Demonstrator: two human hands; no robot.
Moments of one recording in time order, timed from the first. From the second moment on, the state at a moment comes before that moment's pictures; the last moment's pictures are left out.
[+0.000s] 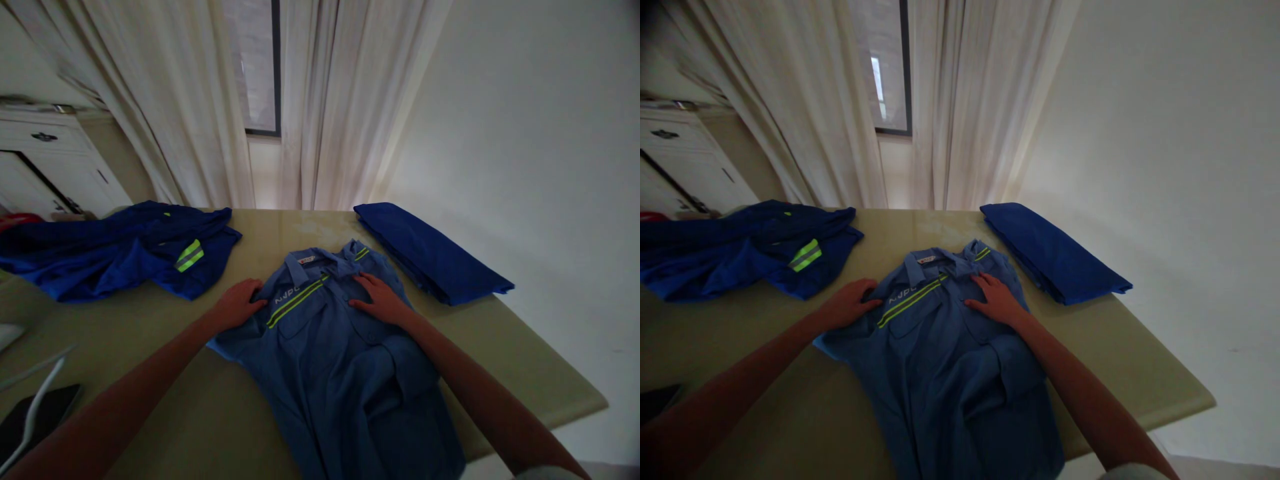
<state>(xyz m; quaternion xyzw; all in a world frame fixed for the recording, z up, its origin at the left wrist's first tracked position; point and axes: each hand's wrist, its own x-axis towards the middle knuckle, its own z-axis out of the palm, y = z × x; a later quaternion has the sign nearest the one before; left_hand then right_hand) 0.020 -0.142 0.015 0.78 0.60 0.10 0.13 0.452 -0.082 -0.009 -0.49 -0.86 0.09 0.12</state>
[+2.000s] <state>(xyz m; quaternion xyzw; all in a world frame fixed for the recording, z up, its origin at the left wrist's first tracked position) 0.139 -0.300 0.035 0.86 0.44 0.11 0.24 0.369 -0.035 -0.018 -0.41 -0.67 0.41 0.46</state>
